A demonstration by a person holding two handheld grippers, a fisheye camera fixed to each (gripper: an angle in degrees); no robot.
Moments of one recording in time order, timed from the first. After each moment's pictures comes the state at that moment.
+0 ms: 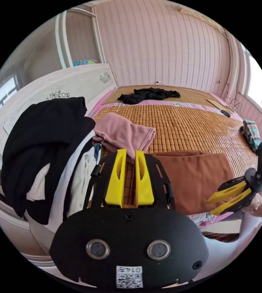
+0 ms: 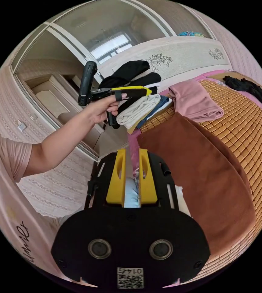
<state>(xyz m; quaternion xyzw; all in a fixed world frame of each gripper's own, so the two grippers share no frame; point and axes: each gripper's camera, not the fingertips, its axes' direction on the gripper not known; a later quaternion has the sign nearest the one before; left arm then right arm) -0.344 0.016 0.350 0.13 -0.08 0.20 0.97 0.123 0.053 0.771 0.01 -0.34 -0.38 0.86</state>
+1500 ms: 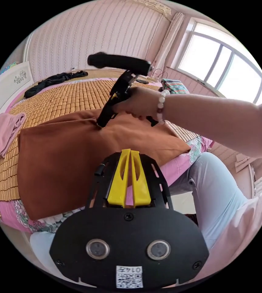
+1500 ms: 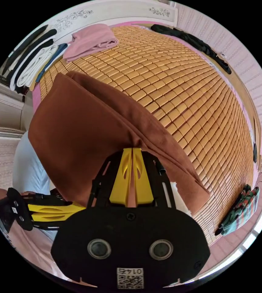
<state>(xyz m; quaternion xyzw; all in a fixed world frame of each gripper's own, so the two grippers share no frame) -0.100 0.230 0.456 0.01 0.18 0.36 0.92 0.153 -0.083 0.795 -0.14 0.05 -0.29 0.95</state>
